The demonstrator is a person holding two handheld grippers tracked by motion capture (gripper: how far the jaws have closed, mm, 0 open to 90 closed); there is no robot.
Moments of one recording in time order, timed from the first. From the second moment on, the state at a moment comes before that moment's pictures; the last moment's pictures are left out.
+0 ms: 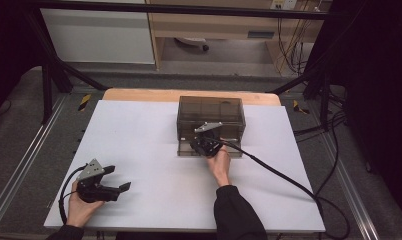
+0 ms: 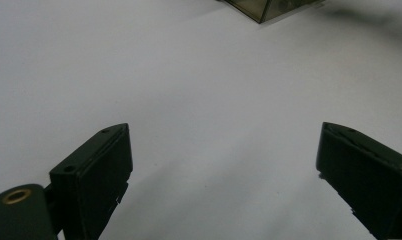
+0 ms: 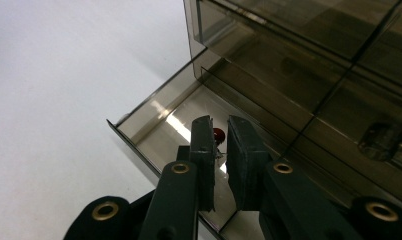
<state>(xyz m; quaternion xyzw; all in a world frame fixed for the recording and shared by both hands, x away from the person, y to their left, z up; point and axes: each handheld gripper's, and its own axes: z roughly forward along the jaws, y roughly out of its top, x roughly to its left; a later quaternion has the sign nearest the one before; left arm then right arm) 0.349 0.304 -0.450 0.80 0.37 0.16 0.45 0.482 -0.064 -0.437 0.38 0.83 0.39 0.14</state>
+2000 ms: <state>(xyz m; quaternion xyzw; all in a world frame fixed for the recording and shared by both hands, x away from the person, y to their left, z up) 0.348 0.302 -0.452 0.80 0.37 0.16 0.44 0.370 -0.235 -0.430 0.40 0.78 0.47 0.13</state>
